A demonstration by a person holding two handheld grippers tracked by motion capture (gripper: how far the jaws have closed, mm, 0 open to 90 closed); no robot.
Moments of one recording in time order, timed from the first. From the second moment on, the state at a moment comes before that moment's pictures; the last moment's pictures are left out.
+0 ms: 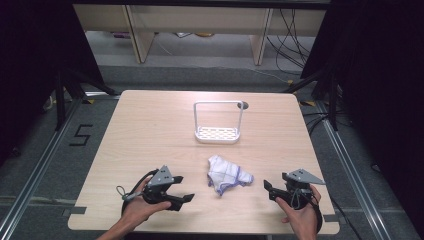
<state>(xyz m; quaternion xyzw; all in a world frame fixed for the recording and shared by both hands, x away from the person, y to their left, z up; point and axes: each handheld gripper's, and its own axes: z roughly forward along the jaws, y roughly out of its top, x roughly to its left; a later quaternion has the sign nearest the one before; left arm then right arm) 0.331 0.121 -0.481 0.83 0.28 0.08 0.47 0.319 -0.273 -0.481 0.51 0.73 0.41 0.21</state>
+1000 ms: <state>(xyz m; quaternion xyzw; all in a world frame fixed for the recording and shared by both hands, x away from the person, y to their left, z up) 0.358 0.011 -0.494 0.89 0.18 0.14 0.39 0.320 -0.276 -0.484 0.51 0.72 0.42 0.19</state>
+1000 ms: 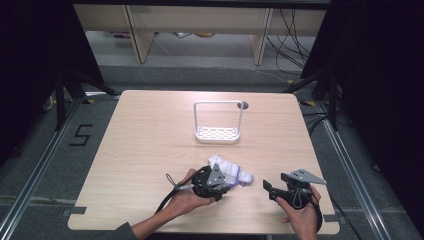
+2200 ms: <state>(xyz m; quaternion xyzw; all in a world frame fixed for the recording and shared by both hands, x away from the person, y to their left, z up) 0.406 0.107 -0.382 0.80 0.25 0.11 0.53 0.312 -0.243 -0.470 0.48 0.73 0.47 0.14</state>
